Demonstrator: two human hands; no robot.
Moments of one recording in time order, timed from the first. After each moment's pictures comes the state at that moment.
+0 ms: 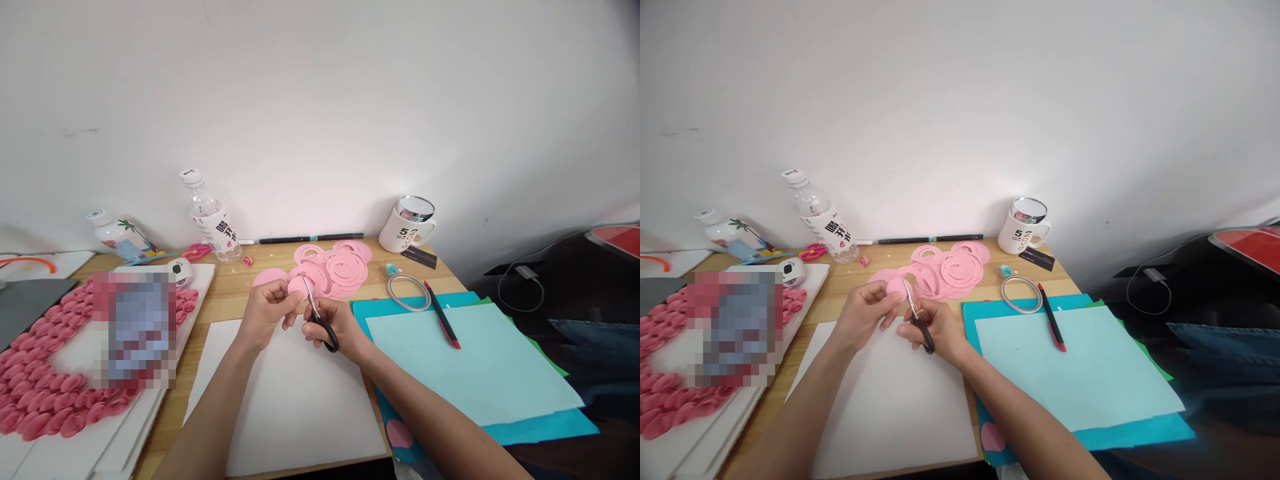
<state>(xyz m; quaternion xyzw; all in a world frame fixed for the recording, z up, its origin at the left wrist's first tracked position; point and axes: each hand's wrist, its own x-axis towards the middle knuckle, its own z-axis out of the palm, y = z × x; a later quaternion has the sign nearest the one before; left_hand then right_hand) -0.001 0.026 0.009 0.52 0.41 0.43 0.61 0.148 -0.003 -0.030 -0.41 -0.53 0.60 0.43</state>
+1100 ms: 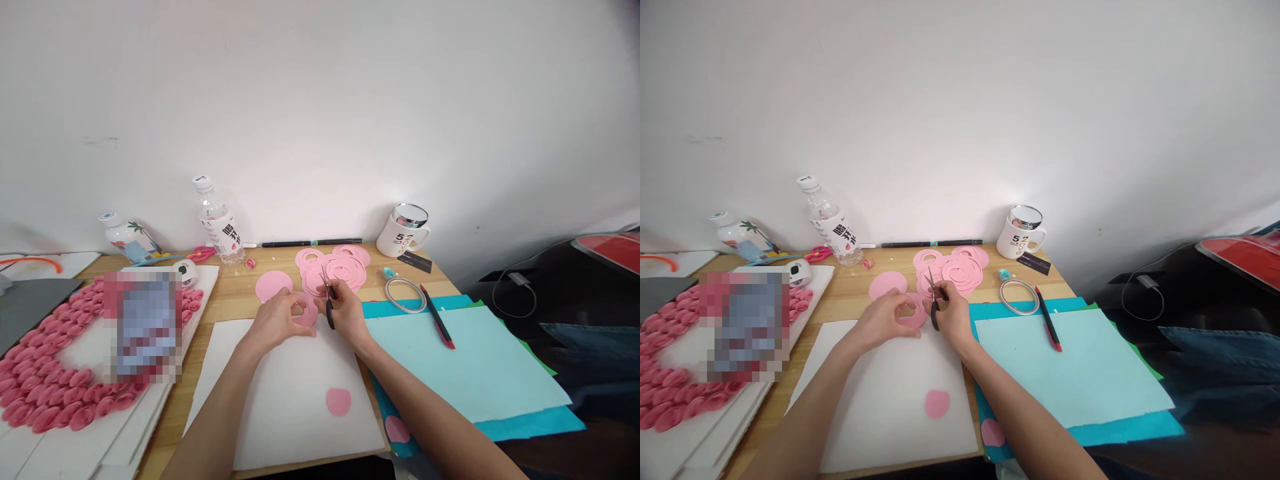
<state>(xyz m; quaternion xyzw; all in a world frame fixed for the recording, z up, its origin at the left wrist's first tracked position) -0.007 0.026 -0.008 0.78 0.52 0.18 0.31 0.157 0.013 -0.051 -0.57 -0.55 0.34 0.51</state>
